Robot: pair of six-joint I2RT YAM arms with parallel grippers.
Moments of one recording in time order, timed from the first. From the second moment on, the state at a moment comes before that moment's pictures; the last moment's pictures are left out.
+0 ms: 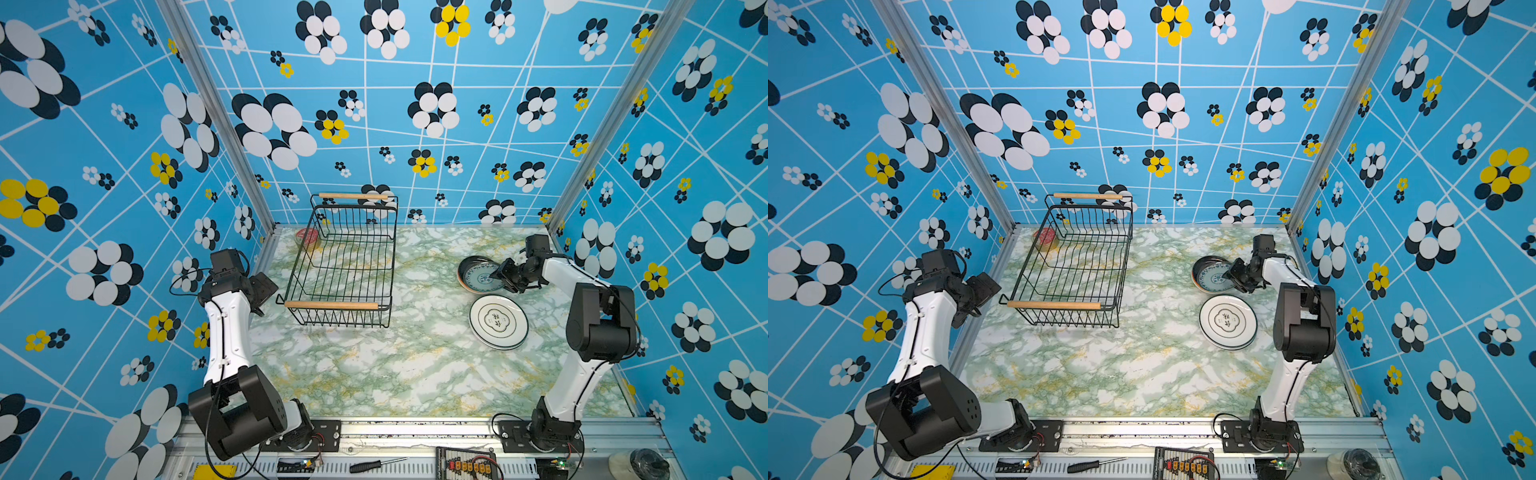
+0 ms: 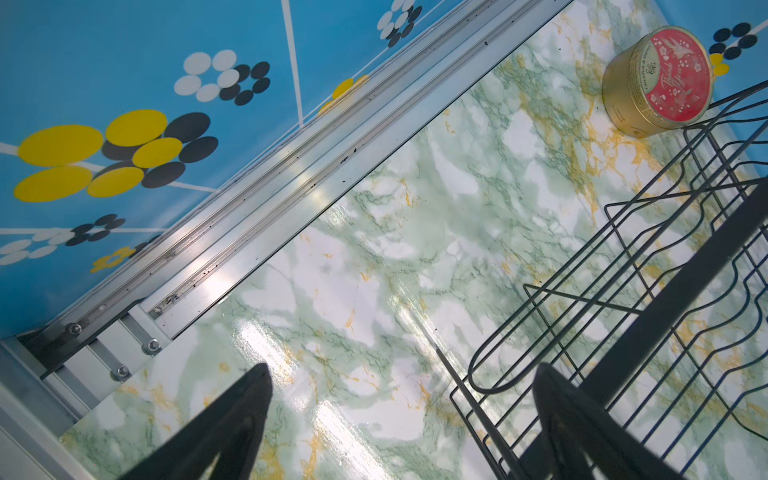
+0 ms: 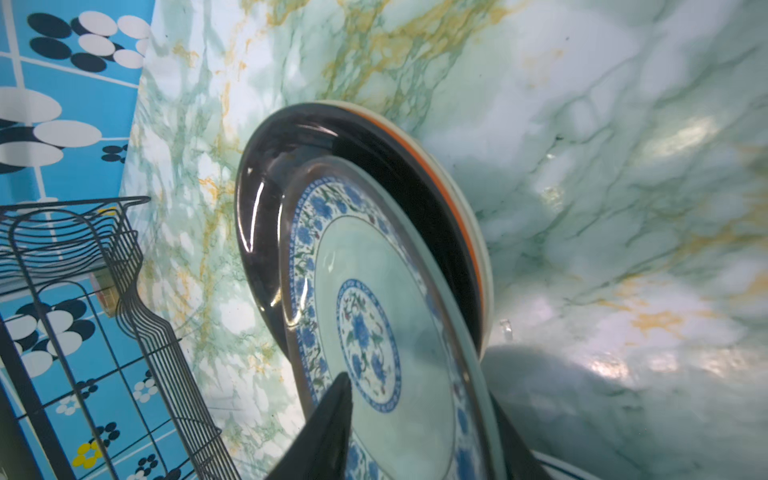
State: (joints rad) left arm 0.46 1.34 1.18 -0.87 -0.01 -0.45; right arm -0.08 1.91 1.36 -0.59 -0.38 0.55
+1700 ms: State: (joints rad) left arm 0.21 1.52 1.11 -0.76 0.13 -0.34; right arm -0.05 1.58 1.26 -0.62 -0.11 0.37
